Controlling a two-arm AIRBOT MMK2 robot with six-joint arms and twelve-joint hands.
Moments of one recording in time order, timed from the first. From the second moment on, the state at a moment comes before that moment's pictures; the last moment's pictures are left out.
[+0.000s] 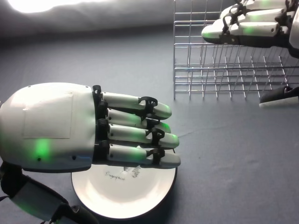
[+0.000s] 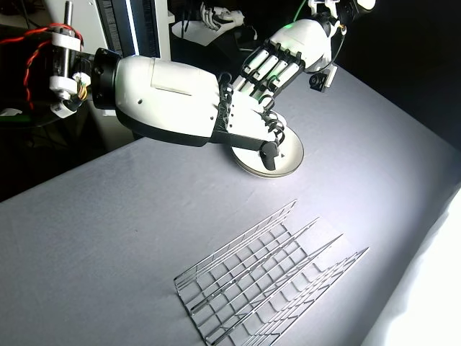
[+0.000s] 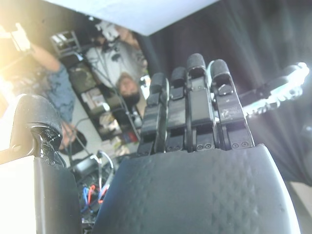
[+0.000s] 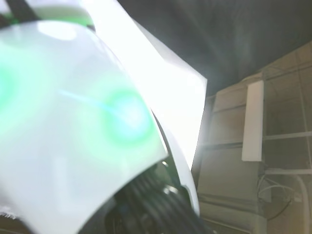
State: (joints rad) left arm 0.47 -0.74 0.97 1.25 -0.99 0.19; right arm -0.29 -0.65 0.84 -0.71 0.51 -0.47
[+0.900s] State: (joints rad) left arm 0.38 -0.75 1.04 1.42 -1.03 -0.01; right arm -0.33 -0.73 0.95 -0.90 0.68 -0.50
